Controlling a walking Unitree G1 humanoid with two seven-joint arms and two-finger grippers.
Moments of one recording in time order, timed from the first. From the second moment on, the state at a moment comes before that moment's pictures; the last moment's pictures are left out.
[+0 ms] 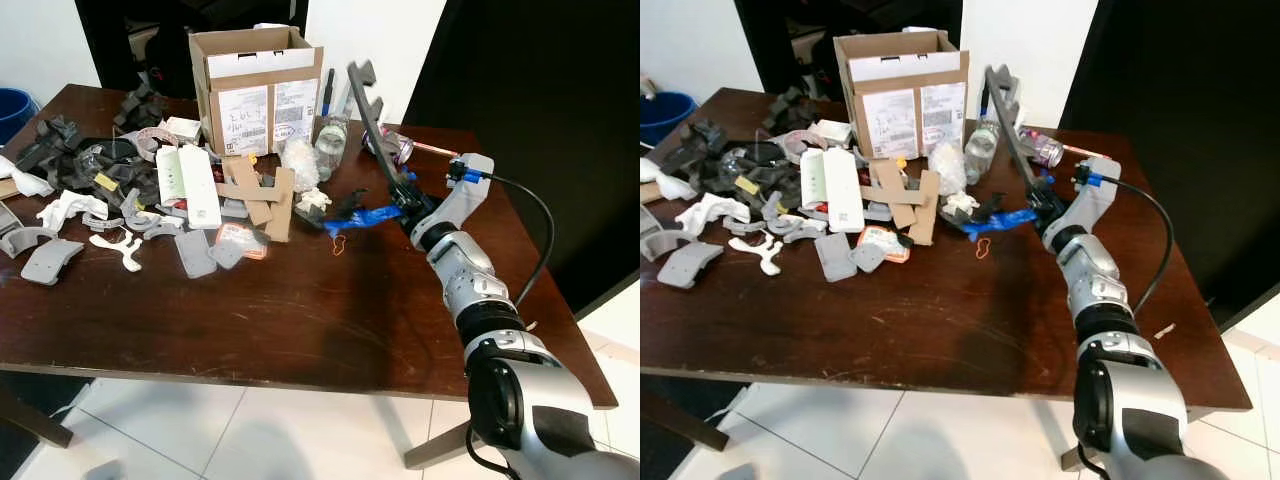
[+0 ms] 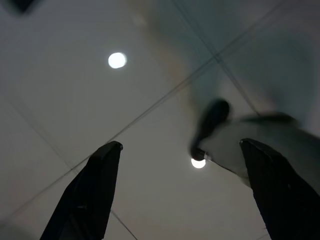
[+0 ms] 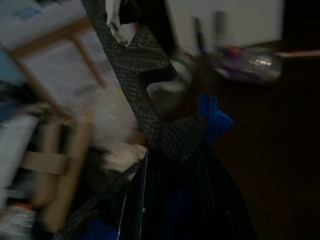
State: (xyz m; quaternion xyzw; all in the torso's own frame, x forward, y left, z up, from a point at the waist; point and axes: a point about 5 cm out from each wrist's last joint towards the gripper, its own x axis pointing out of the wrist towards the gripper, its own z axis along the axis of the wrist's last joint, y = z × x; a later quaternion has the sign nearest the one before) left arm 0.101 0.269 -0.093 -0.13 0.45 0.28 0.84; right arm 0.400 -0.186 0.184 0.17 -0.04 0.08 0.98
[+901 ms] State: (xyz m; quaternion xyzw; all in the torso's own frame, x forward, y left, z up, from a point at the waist) left arm 0.175 0.450 0.167 0.11 -0.14 0.45 0.87; right arm 0.397 -0.194 0.158 0.15 0.02 0.00 0.99
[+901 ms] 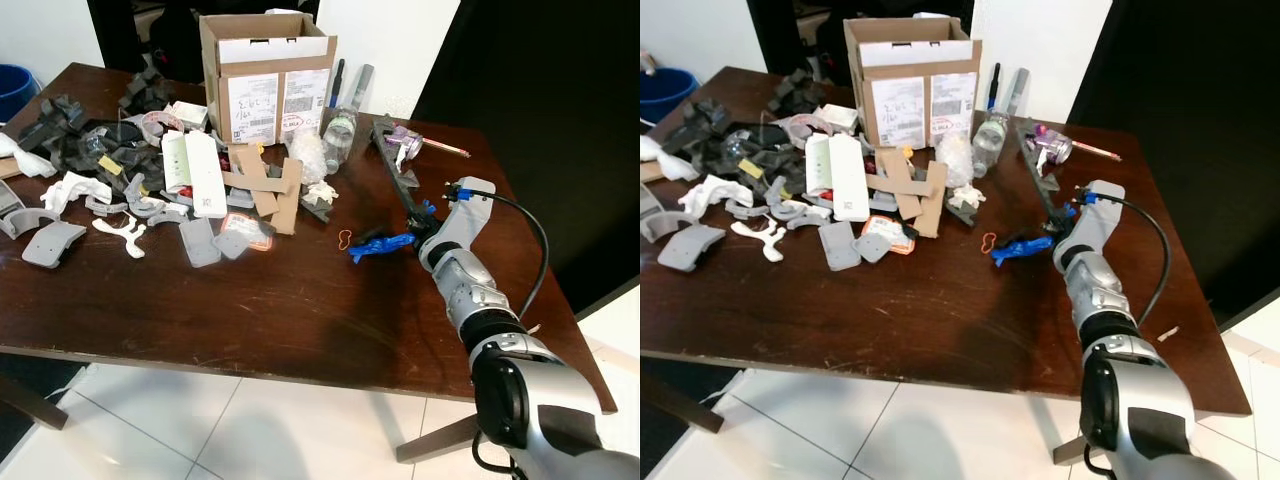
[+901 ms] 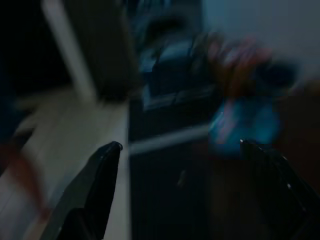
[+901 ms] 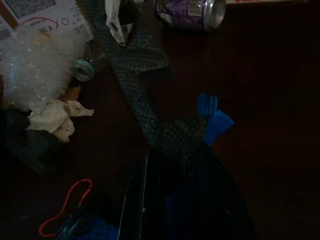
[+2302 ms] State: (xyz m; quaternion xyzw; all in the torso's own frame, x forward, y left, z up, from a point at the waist) left arm 0.299 0.385 0.189 0.09 -0.05 0.08 0.99; right arm 0.393 -0.213 0.160 0.11 0.02 -0.01 0.99
